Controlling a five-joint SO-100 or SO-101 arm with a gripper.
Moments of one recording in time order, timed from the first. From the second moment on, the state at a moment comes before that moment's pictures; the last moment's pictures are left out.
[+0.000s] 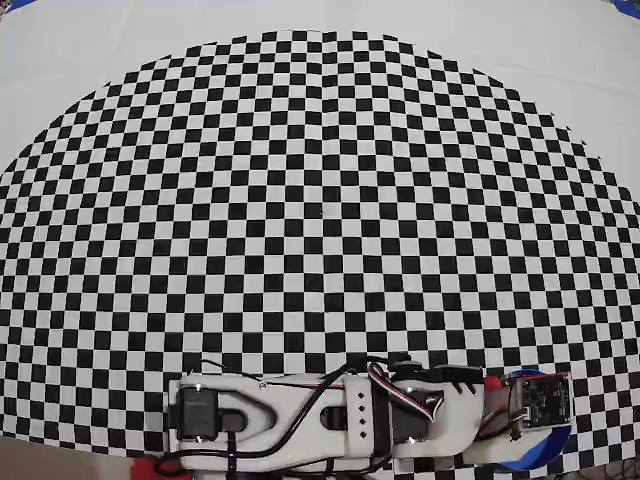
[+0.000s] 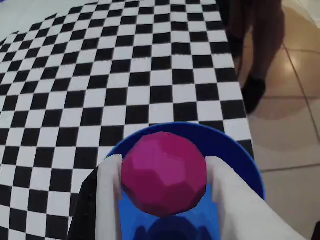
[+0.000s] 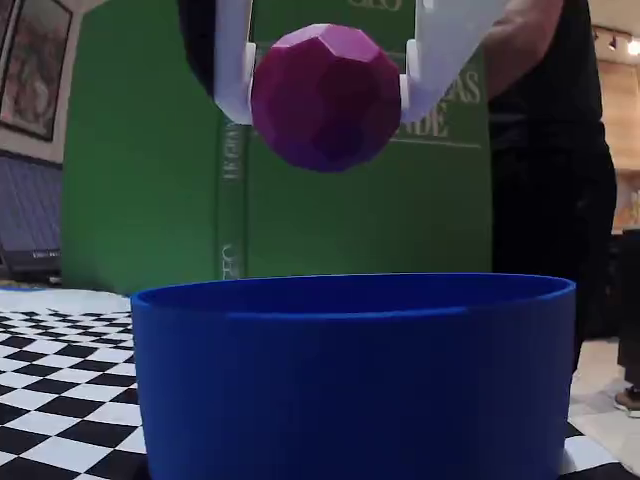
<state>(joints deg) 90.7 163.8 171.7 20.7 -89.8</state>
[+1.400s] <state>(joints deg) 91.5 164.3 174.7 21.4 -89.7</state>
